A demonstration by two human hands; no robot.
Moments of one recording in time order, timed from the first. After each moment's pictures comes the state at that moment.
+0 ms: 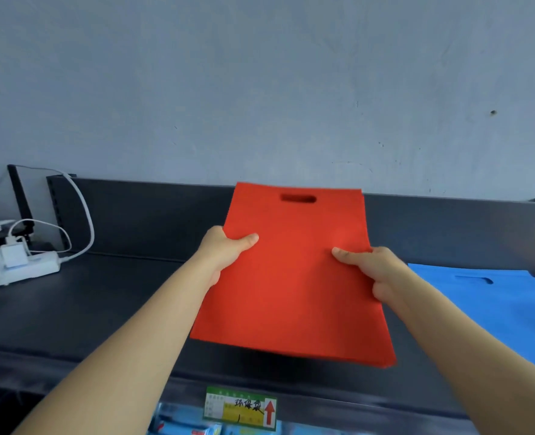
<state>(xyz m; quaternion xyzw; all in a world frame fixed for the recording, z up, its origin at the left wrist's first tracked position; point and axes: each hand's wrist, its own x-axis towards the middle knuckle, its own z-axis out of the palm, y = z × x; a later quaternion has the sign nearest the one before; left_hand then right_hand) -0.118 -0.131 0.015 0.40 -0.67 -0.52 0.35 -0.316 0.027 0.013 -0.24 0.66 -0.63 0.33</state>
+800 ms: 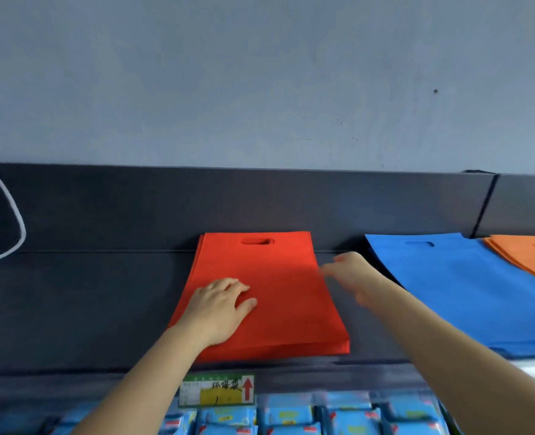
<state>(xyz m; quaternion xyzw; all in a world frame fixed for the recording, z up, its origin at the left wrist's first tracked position) -0.125 -0.100 -0.089 0.30 -0.95 -0.05 0.08 -0.320 0.042 -0.039 -0.24 0.82 -0.48 0.21</state>
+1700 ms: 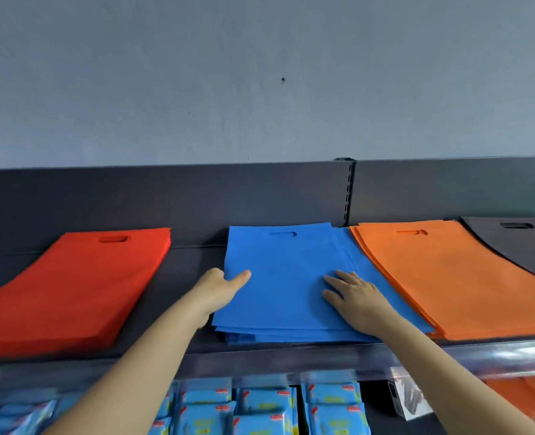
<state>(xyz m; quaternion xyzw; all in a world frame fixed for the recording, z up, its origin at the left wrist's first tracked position) -0.380 0.121 -0.074 0.44 -0.77 -0.45 0.14 -0.566 0.307 -0.094 -0.46 0.88 -0.12 0.03</state>
